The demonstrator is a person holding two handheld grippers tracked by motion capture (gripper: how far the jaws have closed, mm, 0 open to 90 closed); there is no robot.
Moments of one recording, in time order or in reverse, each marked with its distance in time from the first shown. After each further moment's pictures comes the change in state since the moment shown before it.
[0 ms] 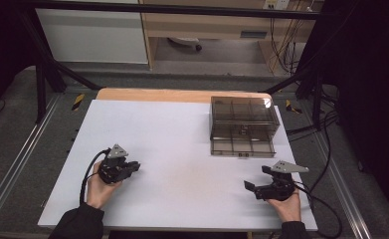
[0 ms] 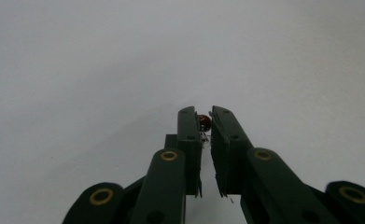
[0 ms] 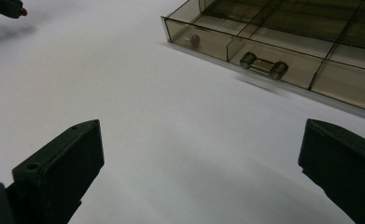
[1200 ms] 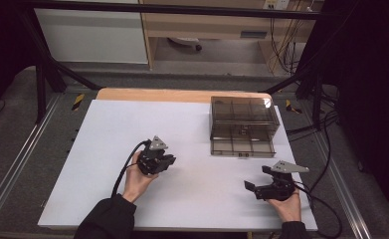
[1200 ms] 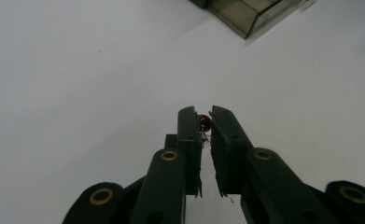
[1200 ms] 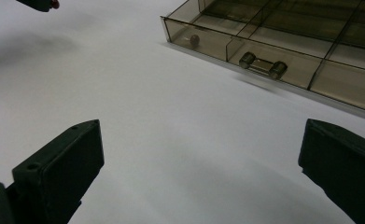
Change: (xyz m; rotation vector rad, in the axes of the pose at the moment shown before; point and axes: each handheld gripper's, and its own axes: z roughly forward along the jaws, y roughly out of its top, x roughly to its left) left arm -0.071 0.070 0.051 -0.022 -0.084 0.081; right arm 0.000 0.000 0.000 -0.002 -0.001 0.003
